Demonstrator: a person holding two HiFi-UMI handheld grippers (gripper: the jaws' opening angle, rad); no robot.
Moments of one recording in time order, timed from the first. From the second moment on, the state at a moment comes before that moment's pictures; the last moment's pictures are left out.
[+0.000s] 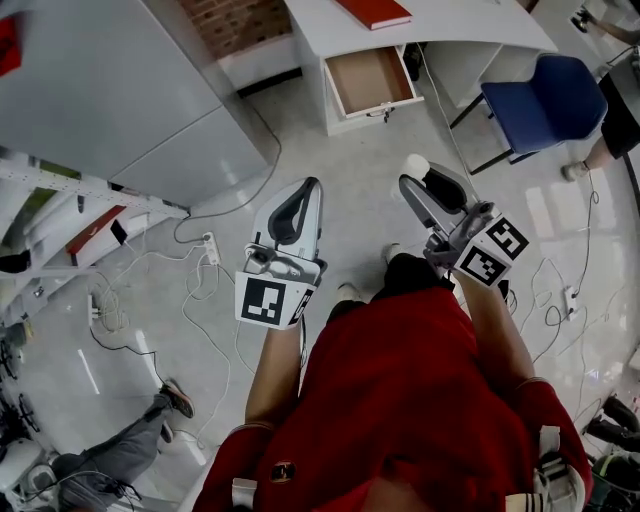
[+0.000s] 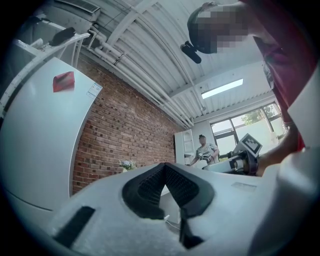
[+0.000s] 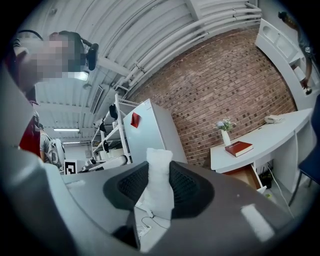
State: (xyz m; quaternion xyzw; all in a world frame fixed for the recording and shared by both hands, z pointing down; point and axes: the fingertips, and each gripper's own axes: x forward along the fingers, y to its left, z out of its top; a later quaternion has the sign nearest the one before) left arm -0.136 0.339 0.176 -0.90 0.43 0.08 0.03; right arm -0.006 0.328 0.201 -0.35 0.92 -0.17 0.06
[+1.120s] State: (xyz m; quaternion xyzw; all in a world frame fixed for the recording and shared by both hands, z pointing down) left arm -0.067 -0.015 0.285 -0.84 0.55 -0.03 0.02; right arm 0.055 -0.052 0.357 -0.32 0.92 -0.20 -0.07
